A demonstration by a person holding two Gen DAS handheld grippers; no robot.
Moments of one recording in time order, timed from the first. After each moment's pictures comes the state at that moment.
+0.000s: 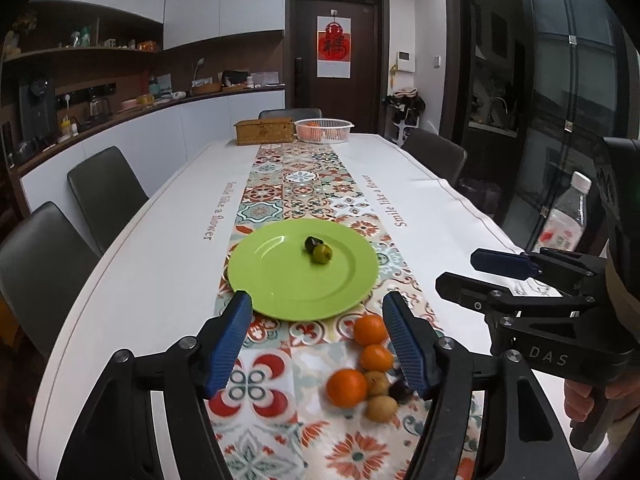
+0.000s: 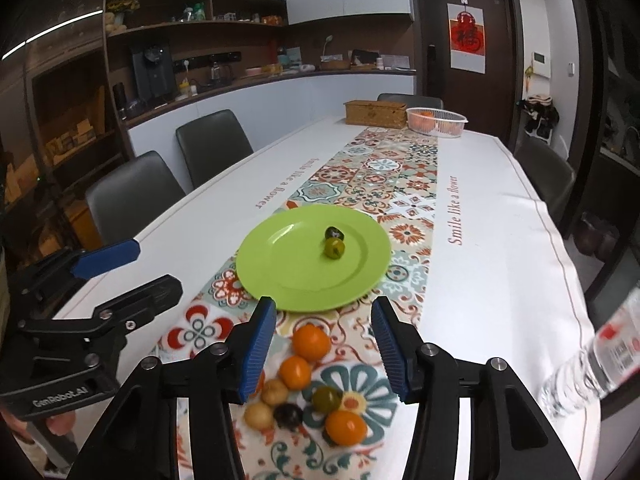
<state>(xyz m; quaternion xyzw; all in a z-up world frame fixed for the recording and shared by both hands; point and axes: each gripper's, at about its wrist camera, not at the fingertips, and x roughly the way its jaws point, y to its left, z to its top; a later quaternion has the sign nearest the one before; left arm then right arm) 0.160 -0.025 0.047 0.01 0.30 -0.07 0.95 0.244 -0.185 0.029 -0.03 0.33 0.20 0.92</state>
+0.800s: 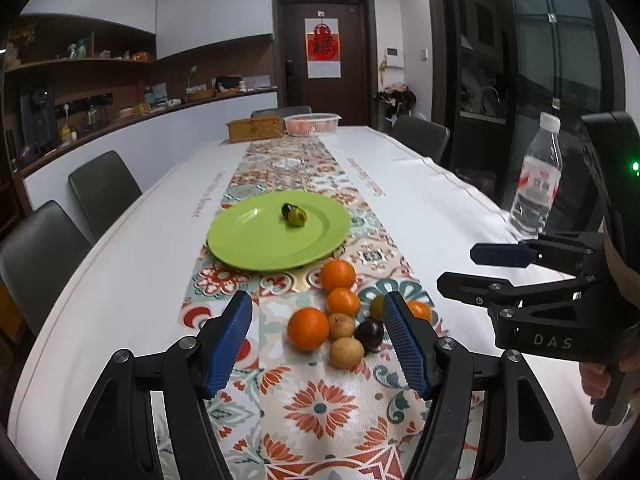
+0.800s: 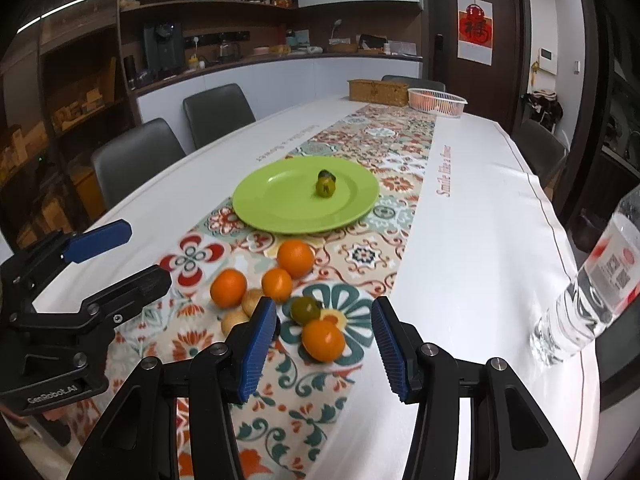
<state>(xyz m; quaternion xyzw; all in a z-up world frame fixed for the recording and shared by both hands) 0.108 -0.067 -0.003 0.04 0.29 -0.07 0.95 0.199 -0.219 -0.014 -0.06 0.35 0.21 0.91</state>
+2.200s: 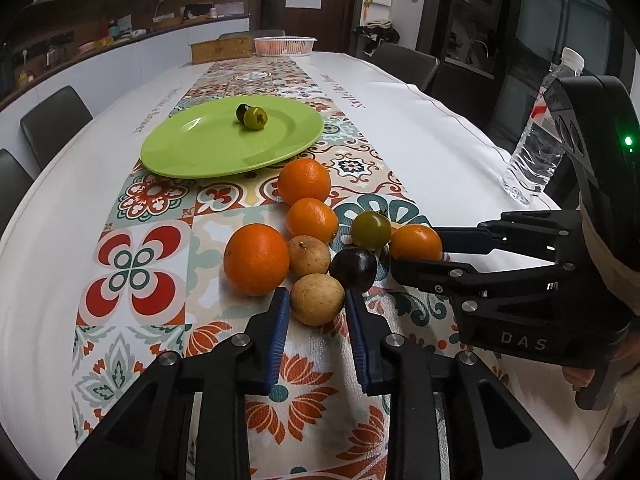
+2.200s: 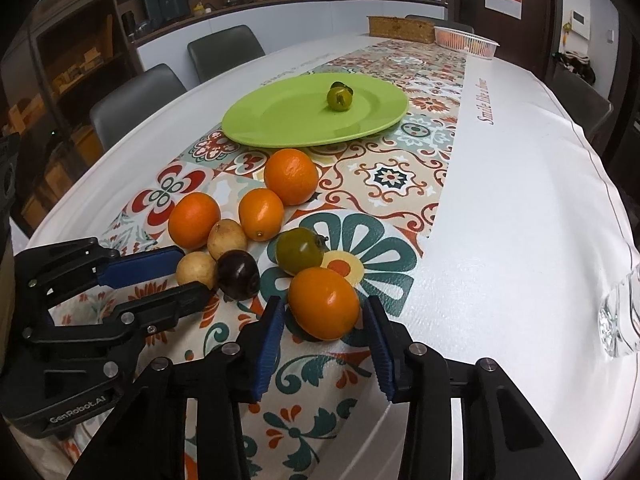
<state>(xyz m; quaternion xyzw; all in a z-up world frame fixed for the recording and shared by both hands) 0.156 -0.073 -0.075 0.01 0.41 -0.13 0.90 0.239 -0.204 -0.089 -0.07 0.44 0.24 0.86</state>
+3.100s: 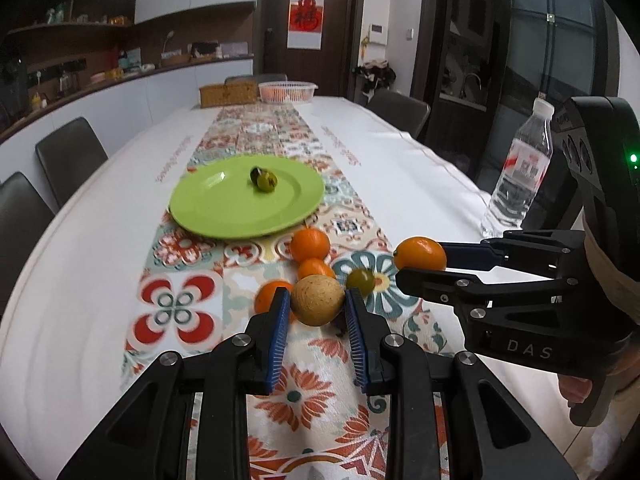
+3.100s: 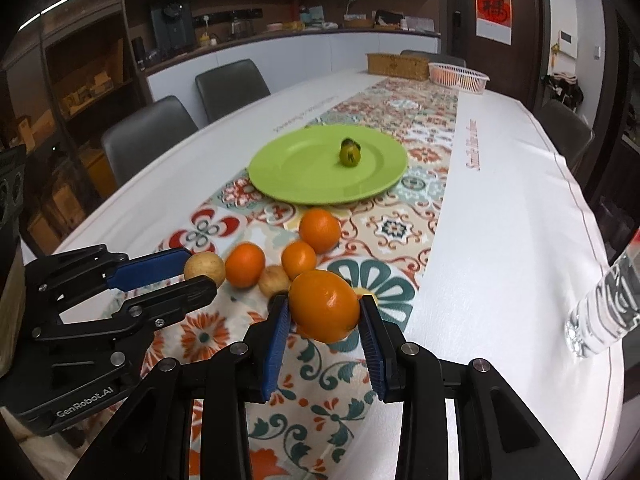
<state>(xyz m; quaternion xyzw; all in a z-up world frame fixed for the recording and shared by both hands) 0.128 -0.059 -0.016 0.01 0.34 -0.12 0.93 0.208 -0.200 -0.032 -0.06 0.39 0.24 0.89</state>
